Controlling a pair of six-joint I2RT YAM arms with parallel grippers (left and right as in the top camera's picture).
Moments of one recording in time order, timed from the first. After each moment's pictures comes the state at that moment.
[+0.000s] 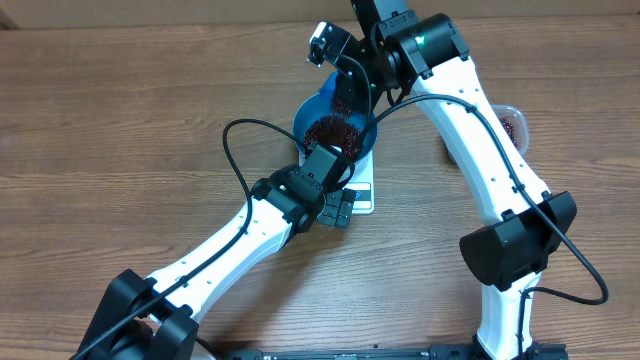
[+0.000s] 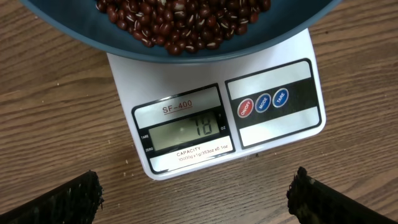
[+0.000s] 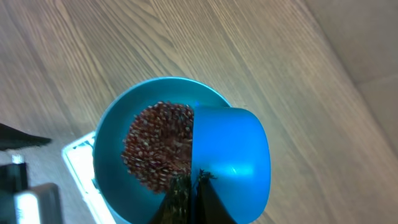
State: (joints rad) left arm -0.66 1.59 1.04 -0.58 -0.13 -0.36; right arm 0.45 2.10 2.27 -1.23 -0.20 -0.60
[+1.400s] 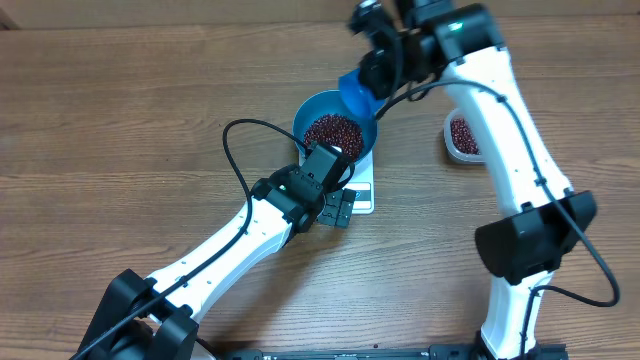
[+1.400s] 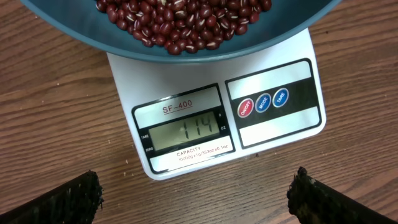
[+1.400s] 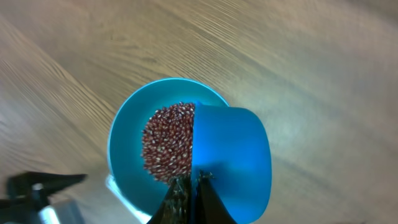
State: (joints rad) left arm -0.67 1.59 1.04 -0.58 -0.13 -0.36; right arm 0.28 2.09 2.27 -1.26 -0.37 -0.19
